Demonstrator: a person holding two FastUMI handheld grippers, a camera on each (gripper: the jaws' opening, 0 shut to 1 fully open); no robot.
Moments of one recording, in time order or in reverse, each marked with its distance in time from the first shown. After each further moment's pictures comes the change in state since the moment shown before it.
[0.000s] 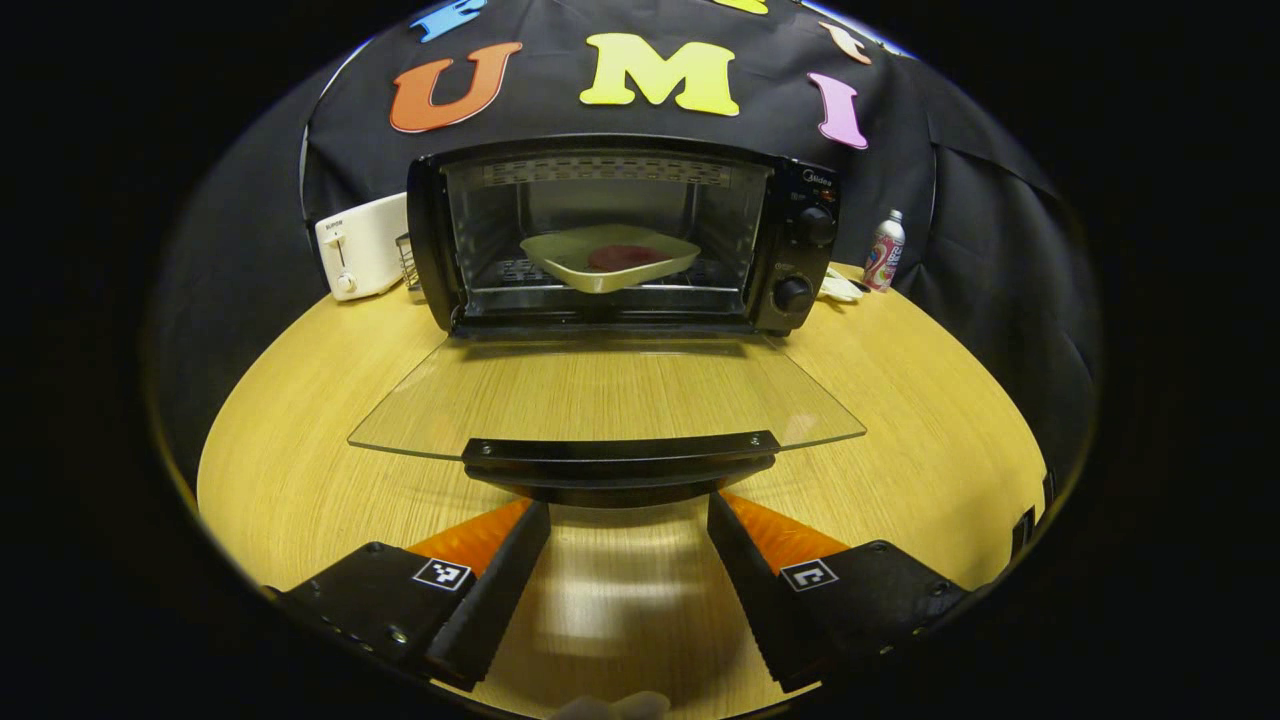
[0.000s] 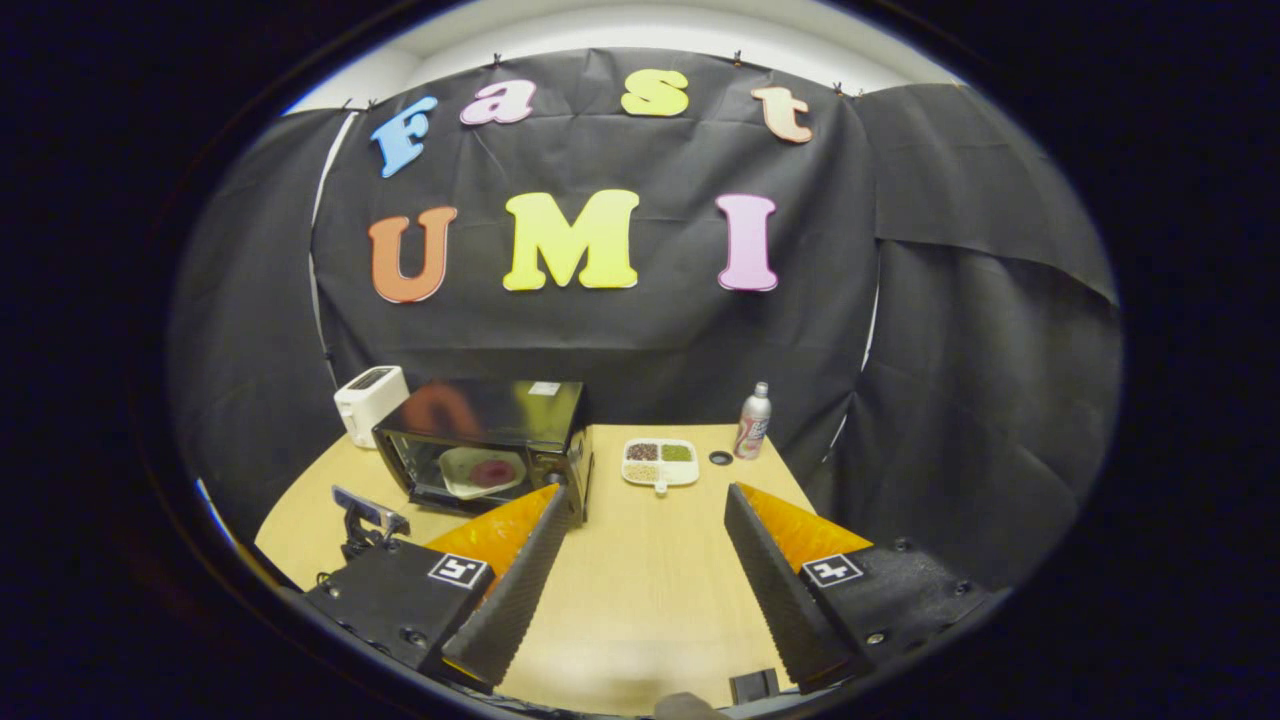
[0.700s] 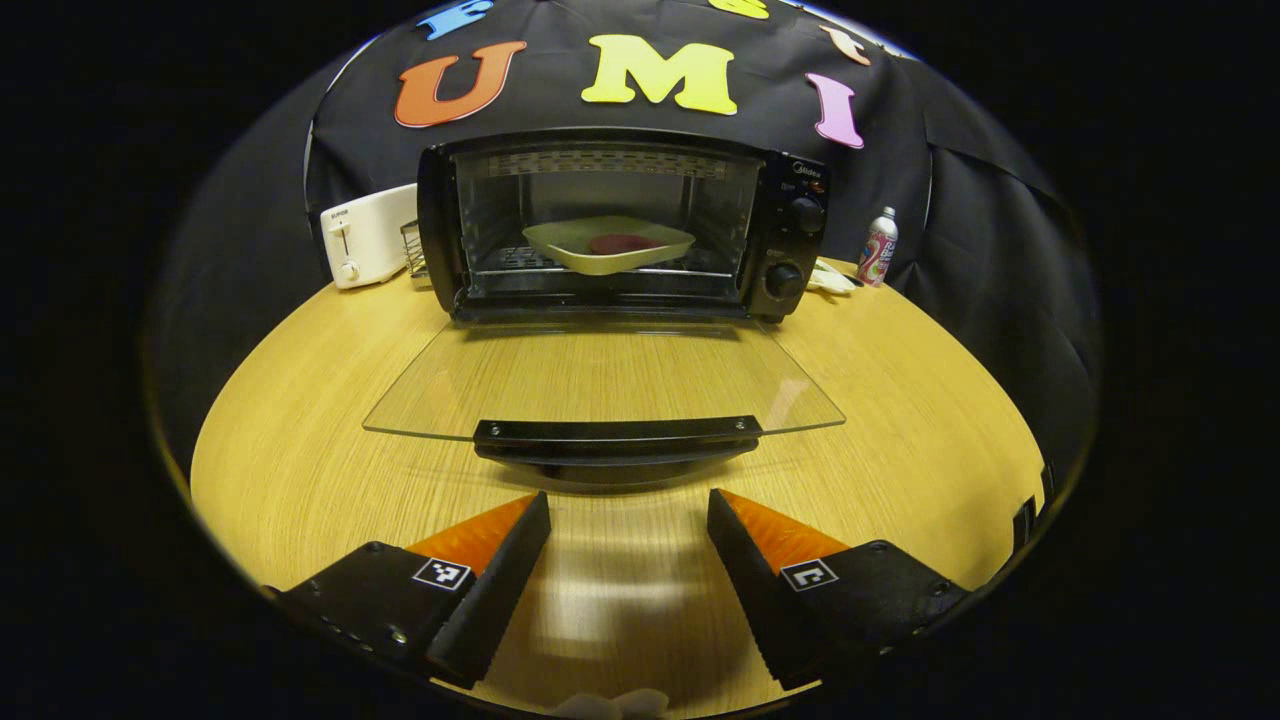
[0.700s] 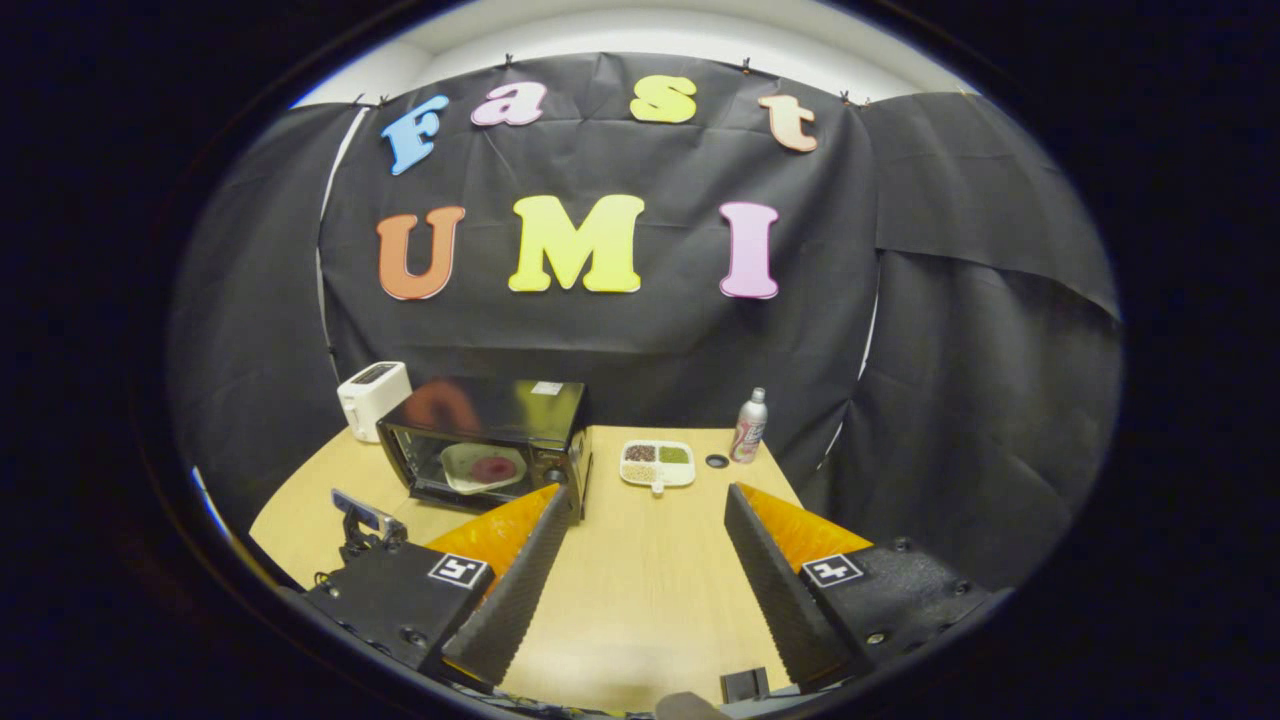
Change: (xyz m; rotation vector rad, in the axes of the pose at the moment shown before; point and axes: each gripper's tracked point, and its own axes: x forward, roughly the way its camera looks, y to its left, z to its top) left arm 0.001 -0.001 -0.025 -0.007 0.008 -0.007; right arm -0.014 0.002 -0.003 -0.030 -0.012 -0.002
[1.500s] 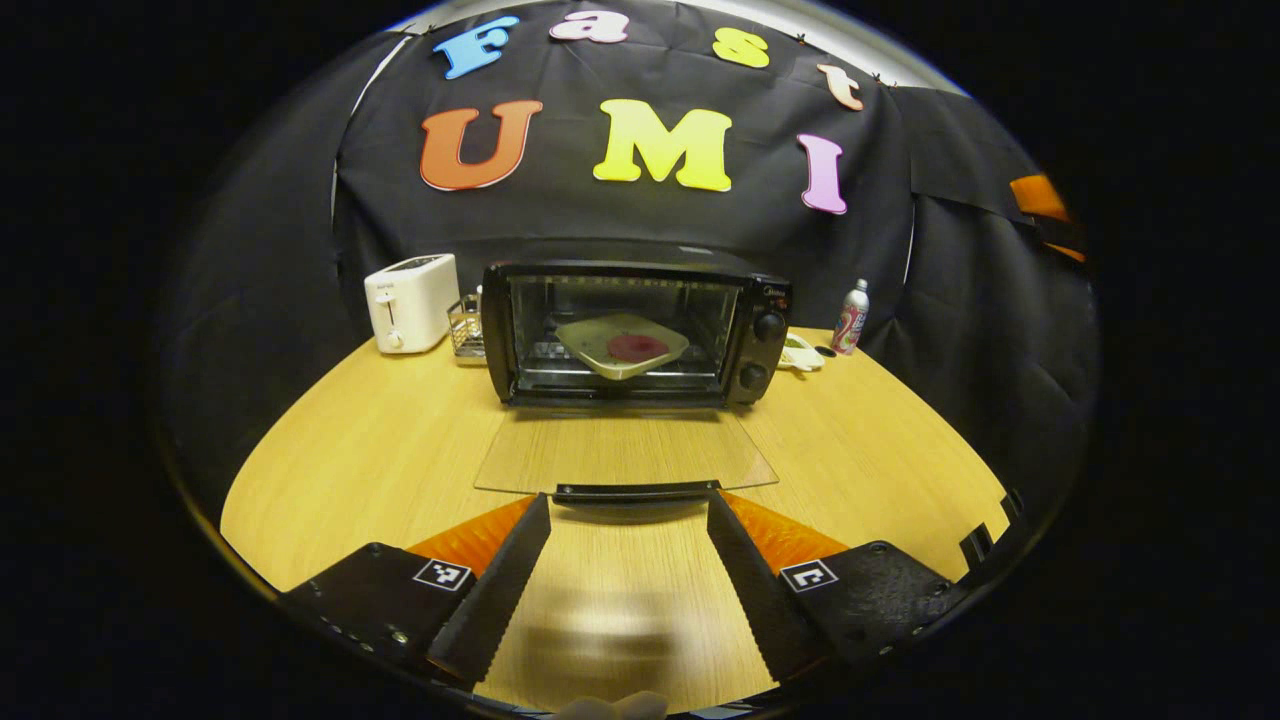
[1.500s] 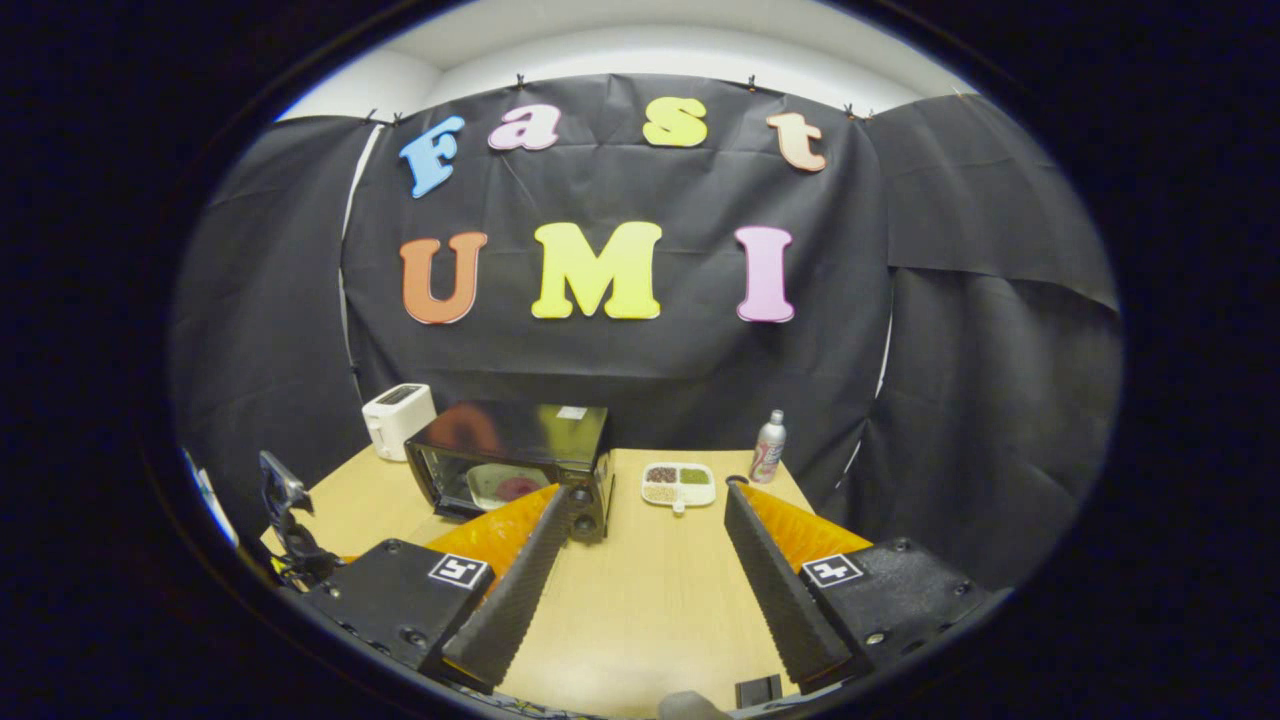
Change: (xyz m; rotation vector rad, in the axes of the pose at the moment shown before) left arm -0.087 0.005 0.047 -0.012 -0.159 -0.012; right arm -0.024 0.014 0.004 0.002 -0.079 0.050
